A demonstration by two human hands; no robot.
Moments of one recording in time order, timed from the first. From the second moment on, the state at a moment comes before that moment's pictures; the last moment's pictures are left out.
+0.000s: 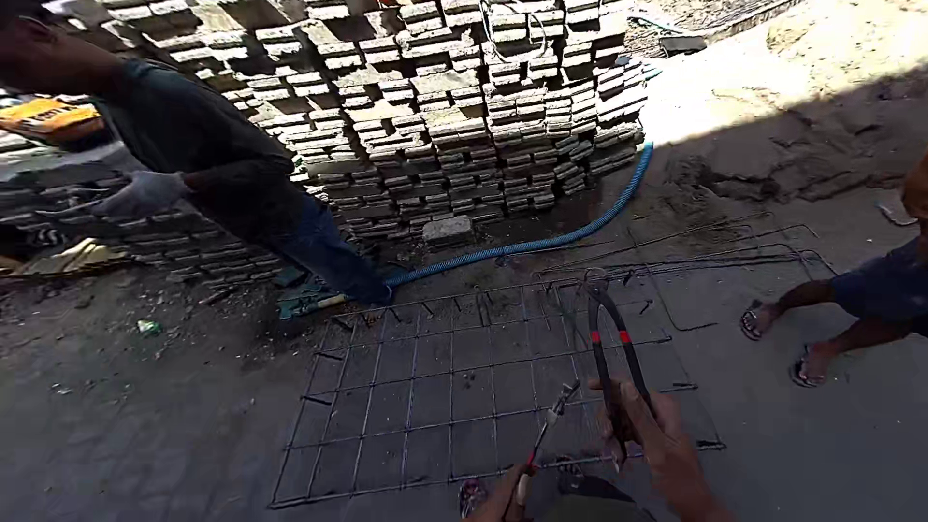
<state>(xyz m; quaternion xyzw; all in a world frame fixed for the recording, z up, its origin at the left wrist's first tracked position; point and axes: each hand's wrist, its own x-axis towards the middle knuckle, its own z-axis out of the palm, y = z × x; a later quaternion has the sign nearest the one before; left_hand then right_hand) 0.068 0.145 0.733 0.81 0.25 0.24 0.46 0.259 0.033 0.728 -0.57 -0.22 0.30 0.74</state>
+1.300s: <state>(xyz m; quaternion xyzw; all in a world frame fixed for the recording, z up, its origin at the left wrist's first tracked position) 0.063 0.137 0.695 0.77 0.44 0.22 0.40 0.254 -0.029 0.677 -0.78 -0.33 0.15 0.52</state>
